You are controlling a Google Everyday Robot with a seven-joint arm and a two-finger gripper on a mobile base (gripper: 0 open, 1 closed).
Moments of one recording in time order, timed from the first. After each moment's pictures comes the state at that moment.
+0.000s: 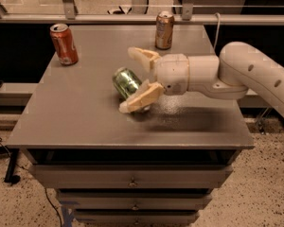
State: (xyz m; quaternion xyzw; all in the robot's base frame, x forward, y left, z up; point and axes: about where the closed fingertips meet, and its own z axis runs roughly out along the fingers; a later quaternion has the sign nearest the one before) arm 0.523 0.032 0.922 -0.54 0.50 0.41 0.53
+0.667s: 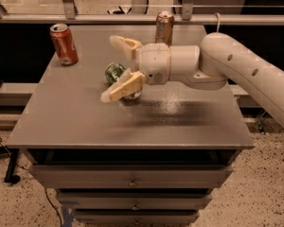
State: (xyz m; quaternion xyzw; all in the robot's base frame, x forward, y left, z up) arm 0.536 0.078 0.947 -0.55 0.46 0.43 0.55
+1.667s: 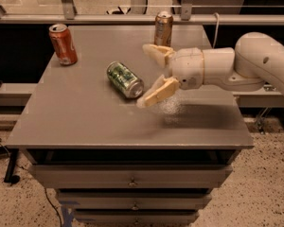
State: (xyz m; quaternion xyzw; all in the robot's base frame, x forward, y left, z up) arm 0.543 -0.003 0.921 -0.56 0.52 0.38 0.52
